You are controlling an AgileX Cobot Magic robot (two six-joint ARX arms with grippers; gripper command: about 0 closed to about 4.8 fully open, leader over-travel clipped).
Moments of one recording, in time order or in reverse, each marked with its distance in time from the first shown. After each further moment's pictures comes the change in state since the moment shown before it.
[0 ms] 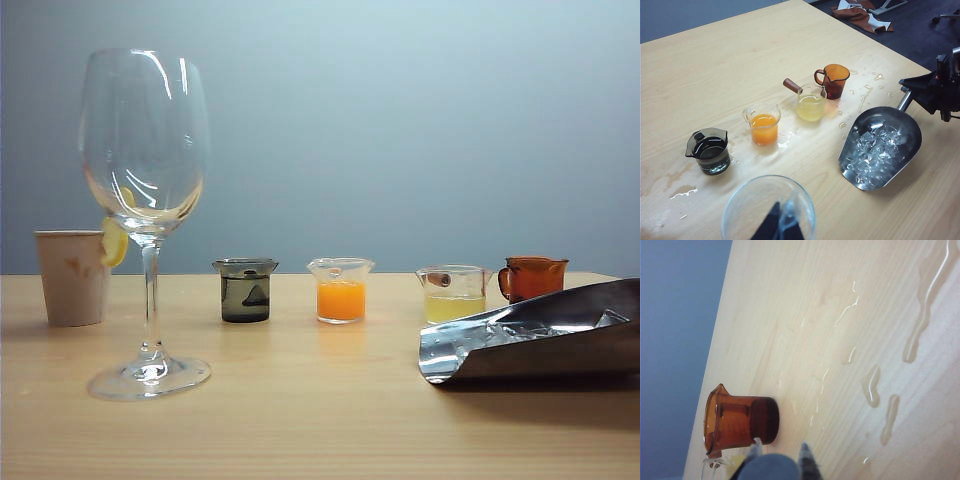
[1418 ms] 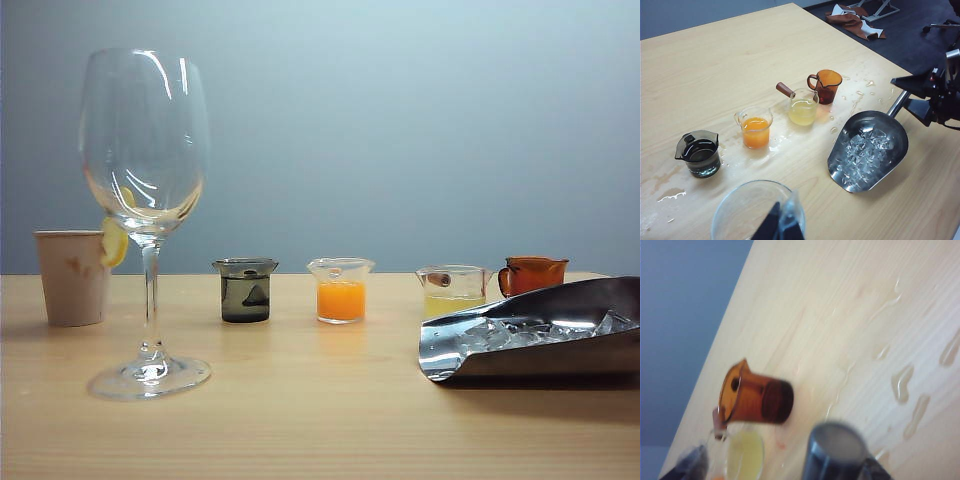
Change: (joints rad) left arm 0.000 0.000 0.000 0.015 0.023 -0.040; right arm 0.027 -0.135 -0.005 -0.089 -0.029 -0.154
